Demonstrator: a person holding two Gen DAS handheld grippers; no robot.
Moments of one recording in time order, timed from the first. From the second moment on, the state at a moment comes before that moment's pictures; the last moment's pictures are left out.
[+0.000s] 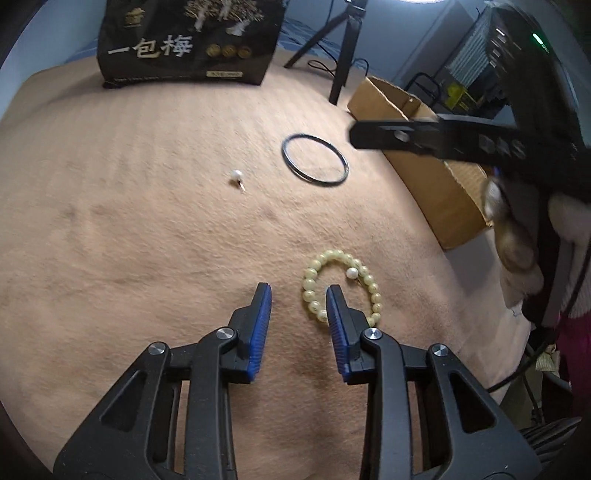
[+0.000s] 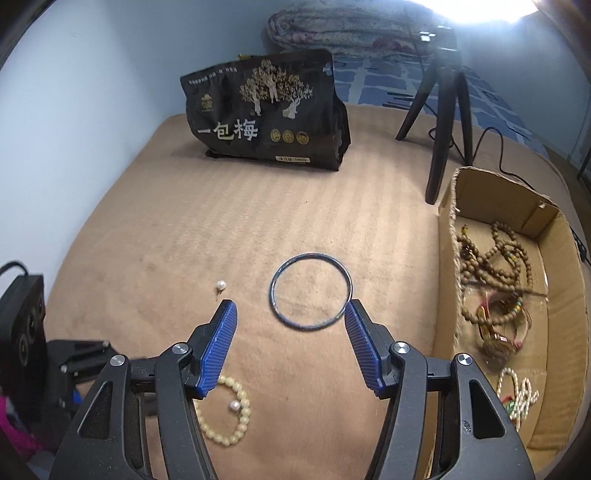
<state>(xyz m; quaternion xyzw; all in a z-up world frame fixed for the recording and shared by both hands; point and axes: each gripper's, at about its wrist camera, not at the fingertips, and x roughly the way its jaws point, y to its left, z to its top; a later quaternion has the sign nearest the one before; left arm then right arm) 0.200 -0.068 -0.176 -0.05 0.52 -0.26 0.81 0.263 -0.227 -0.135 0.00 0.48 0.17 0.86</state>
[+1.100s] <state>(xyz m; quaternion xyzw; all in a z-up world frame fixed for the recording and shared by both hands) 0.186 -0.084 -0.186 -0.01 0.50 -0.25 0.83 0.314 -0.196 -0.194 -0.05 0.53 0.12 0.84</state>
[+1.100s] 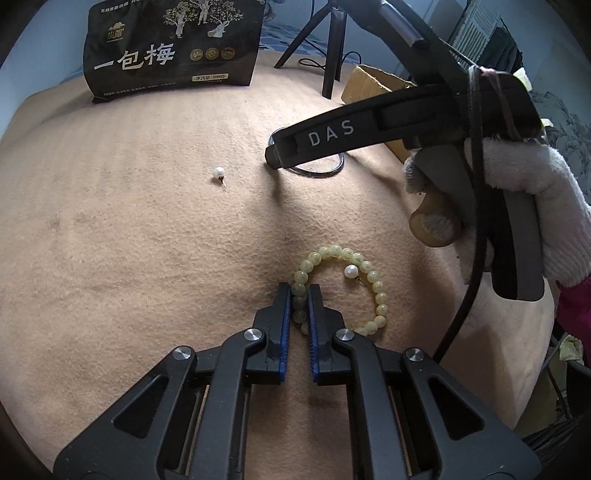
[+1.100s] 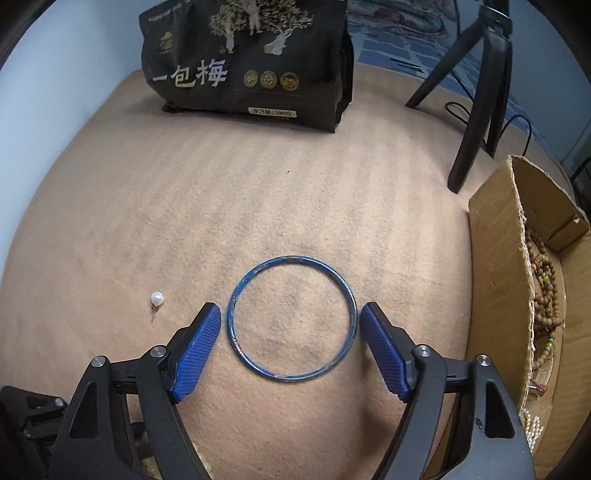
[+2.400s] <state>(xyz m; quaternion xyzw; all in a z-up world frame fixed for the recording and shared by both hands) 0.163 -0.111 -0.131 -0.01 0.45 -0.28 0.85 0.258 -0.230 -0.112 -0.06 0.44 0.15 0.88</state>
